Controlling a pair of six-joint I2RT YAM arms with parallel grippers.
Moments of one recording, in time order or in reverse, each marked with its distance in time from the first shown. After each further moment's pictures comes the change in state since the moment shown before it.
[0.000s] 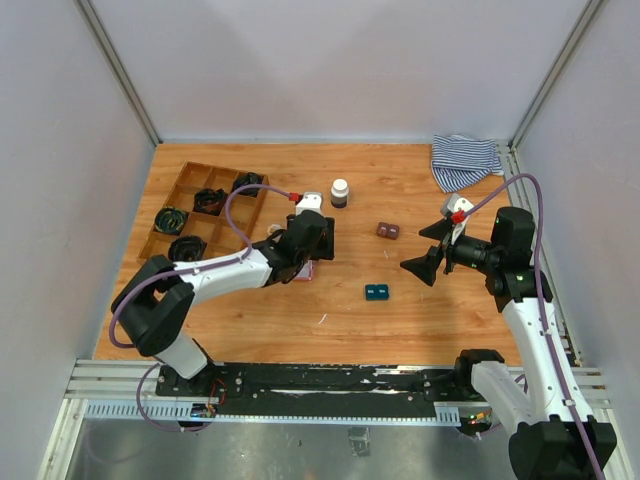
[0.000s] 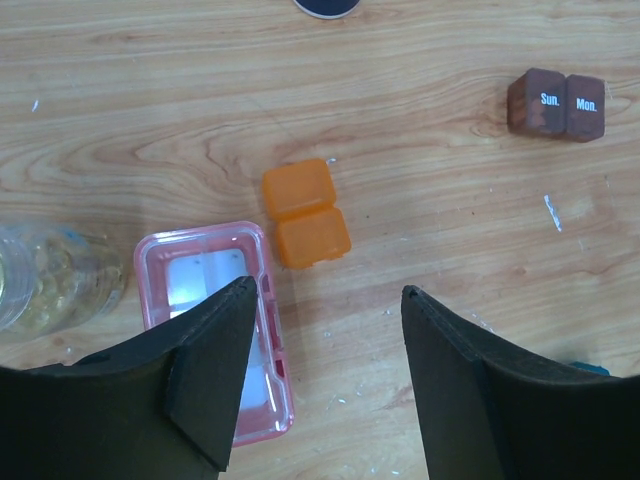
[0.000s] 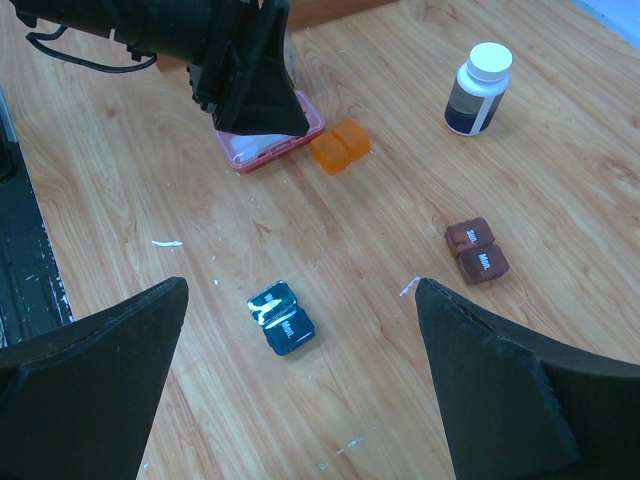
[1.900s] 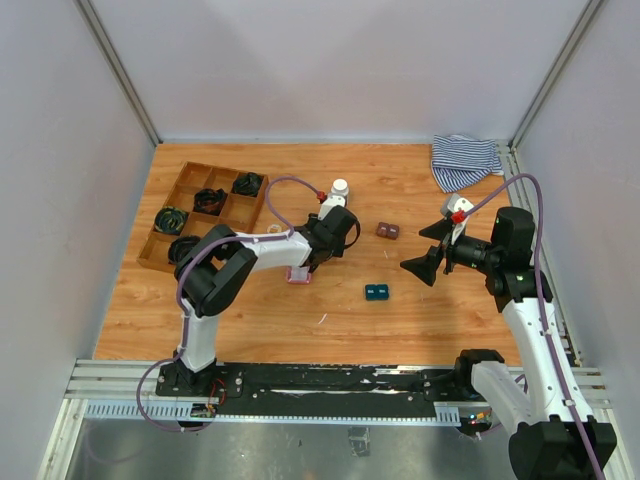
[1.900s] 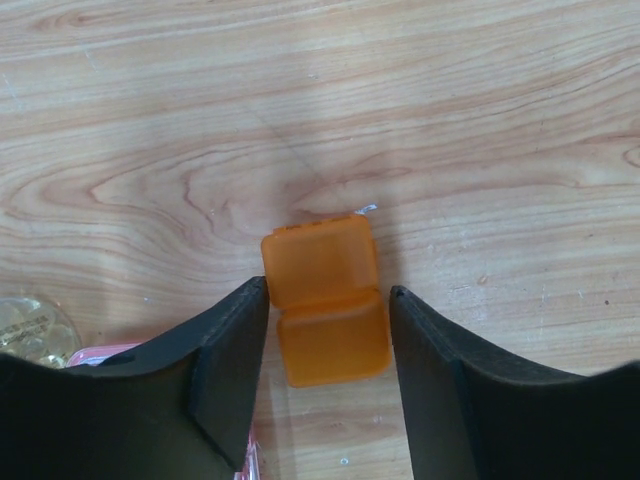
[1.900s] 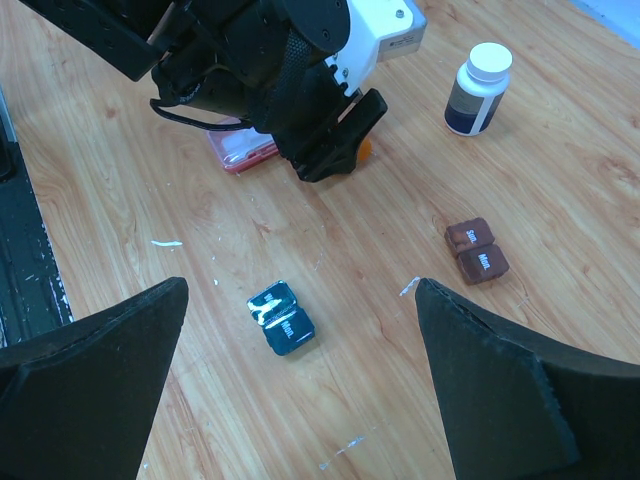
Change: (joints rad) left arm 0.001 0.414 0.304 -0.138 -0.117 0.034; right arm 0.000 -0.001 0.000 0.000 0.000 0.000
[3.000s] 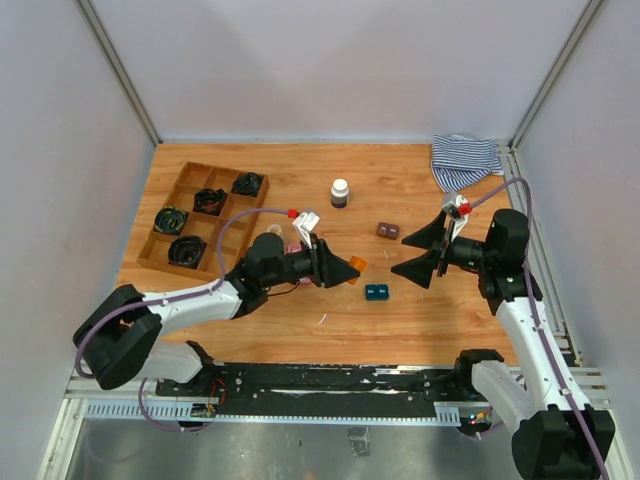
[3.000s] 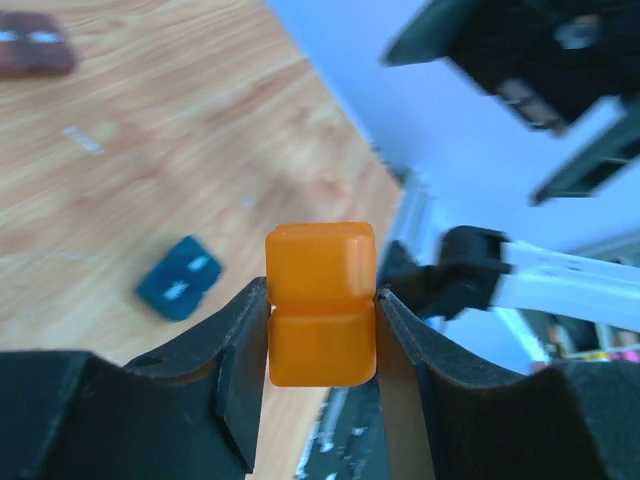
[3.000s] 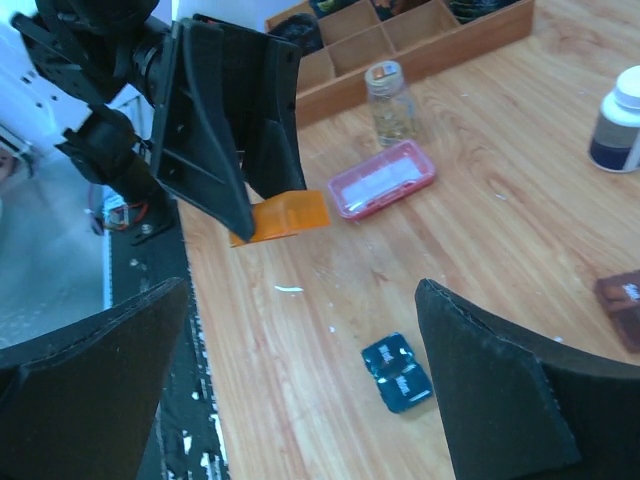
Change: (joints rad) left arm 0.008 -0.642 -0.639 0.726 0.894 -0.264; right arm 0.017 0.015 -0.098 0.278 -0.208 0.375
